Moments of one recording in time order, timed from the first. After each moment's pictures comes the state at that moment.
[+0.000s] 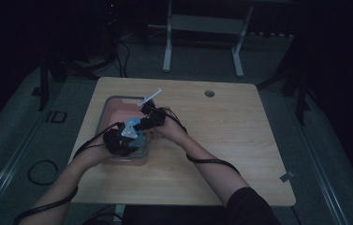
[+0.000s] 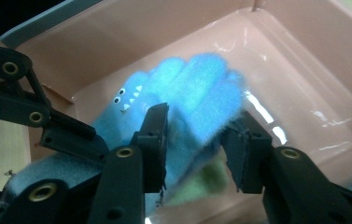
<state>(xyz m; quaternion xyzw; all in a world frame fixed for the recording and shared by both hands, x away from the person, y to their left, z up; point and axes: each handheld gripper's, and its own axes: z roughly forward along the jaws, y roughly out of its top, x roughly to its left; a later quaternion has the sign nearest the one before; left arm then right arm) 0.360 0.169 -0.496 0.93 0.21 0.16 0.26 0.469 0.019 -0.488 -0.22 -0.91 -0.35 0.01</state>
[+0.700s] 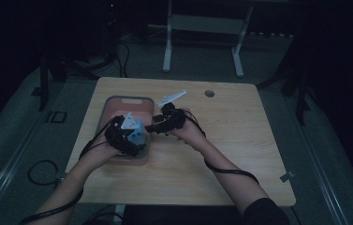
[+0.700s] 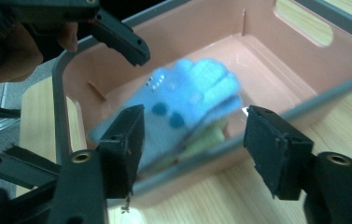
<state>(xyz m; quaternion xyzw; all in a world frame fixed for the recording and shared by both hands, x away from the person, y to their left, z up) 0.352 0.152 -0.465 0.88 0.28 0.19 0.33 0.440 -0.047 -0.458 -0.22 -0.88 -0.42 0.00</state>
